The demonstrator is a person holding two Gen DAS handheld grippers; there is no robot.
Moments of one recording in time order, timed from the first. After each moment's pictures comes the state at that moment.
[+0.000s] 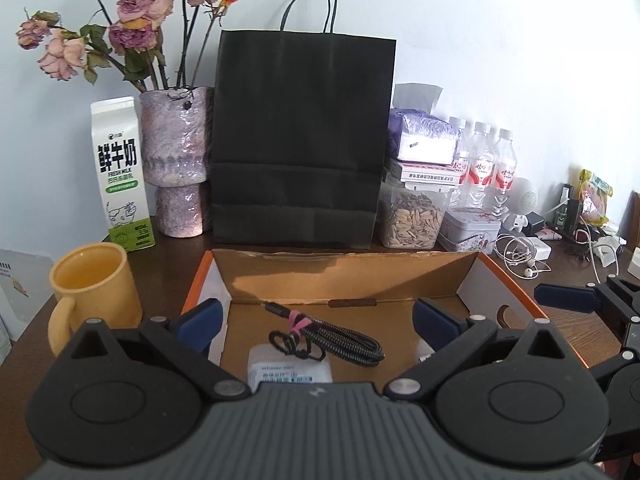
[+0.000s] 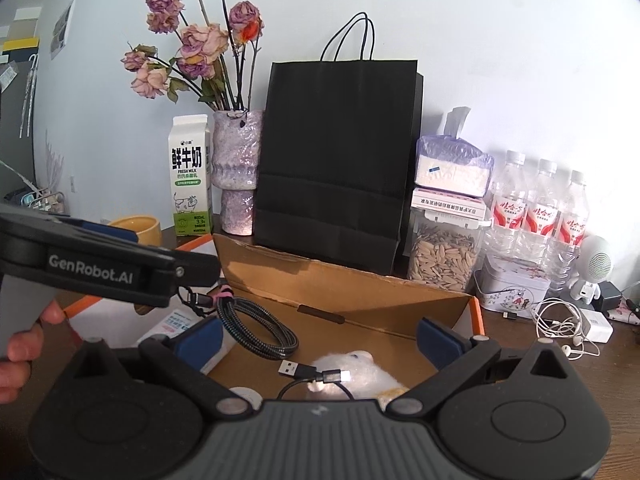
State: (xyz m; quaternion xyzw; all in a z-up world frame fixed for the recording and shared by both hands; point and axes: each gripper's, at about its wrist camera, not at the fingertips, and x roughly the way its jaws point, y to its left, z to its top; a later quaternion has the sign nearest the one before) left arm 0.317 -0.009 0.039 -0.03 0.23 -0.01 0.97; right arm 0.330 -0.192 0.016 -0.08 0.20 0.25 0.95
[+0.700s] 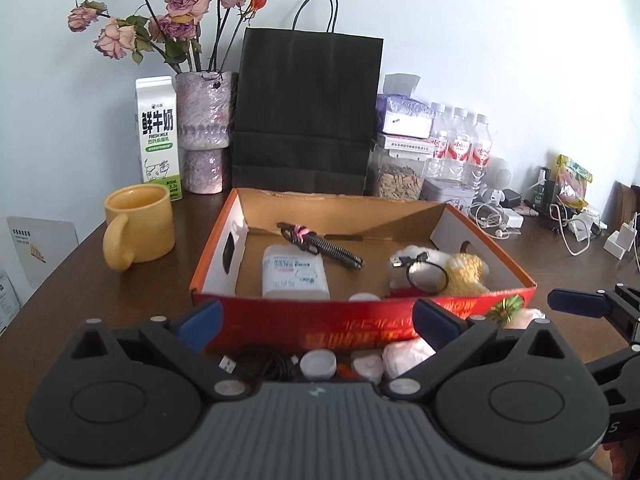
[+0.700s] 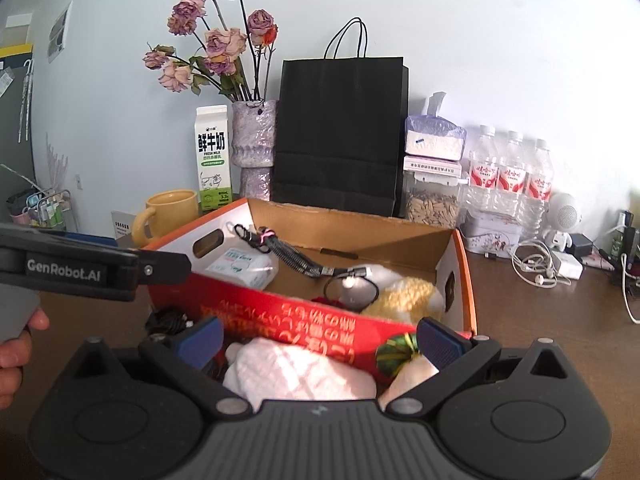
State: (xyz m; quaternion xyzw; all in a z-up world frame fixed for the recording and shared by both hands) left arm 0.197 -0.014 0.023 -0.04 0.24 0.00 0.97; right arm 0.212 -0.219 0.004 -0.06 0.22 0.23 0.95
